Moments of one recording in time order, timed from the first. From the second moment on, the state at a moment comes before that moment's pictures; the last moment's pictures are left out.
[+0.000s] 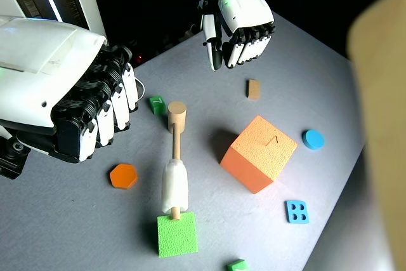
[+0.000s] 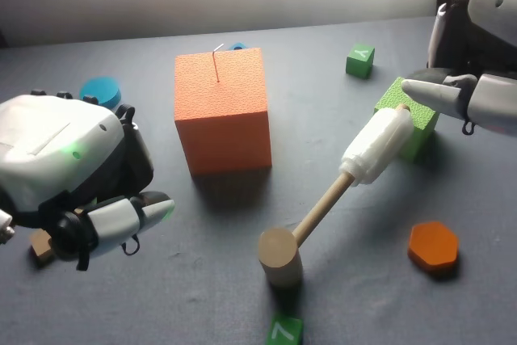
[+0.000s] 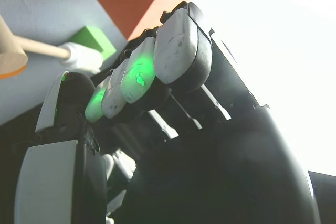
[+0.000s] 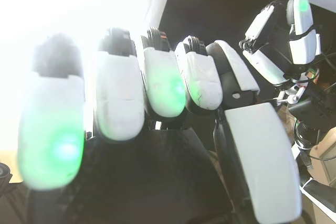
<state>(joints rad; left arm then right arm) 0.65 -0.70 0.55 -0.77 -0.85 1.60 -0.22 -0.64 0.61 0.43 0.35 -1.57</state>
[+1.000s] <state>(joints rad) 0.70 -0.69 0.69 -0.46 -0.68 1.32 -0.33 -0.72 0.64 0.43 0.32 -1.65</state>
